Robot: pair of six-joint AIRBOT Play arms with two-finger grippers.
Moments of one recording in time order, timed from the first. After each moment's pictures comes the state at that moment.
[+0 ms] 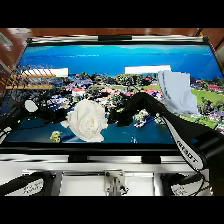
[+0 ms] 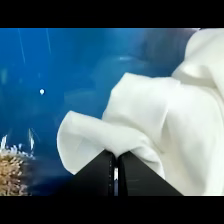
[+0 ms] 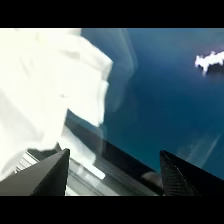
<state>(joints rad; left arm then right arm) -0.03 -1.25 0.83 1.23 -0.92 -1.66 0.45 -1.68 1.18 2.34 -1.09 -1.60</state>
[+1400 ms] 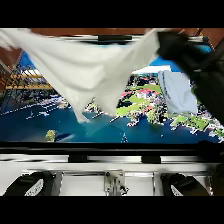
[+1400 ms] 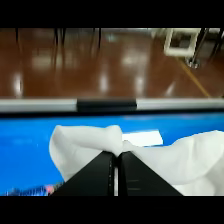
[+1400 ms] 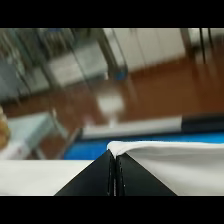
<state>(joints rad) -0.05 -0.83 1.64 1.23 -0.86 -1.48 0.35 -0.77 1.18 1.92 -0.23 -1.50</state>
